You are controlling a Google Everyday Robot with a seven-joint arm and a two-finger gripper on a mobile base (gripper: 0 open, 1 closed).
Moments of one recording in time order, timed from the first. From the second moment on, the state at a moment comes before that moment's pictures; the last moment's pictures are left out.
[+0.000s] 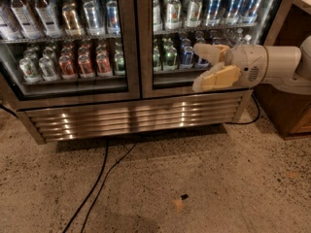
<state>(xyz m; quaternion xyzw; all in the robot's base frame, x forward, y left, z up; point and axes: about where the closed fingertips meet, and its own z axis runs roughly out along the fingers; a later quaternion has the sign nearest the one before) 0.551 -0.098 0.950 -0.44 0.58 0.47 0.50</state>
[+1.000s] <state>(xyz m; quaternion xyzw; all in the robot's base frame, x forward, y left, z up) 0.553 -0.090 0.958 -0.49 0.60 0.40 0.49</state>
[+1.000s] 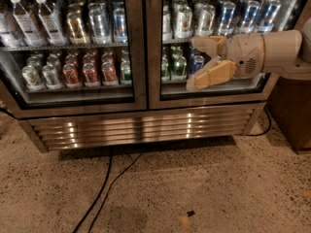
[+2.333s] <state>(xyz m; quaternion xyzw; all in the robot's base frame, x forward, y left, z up) 0.553 -0.090 0.958 -0.49 0.60 0.40 0.49</state>
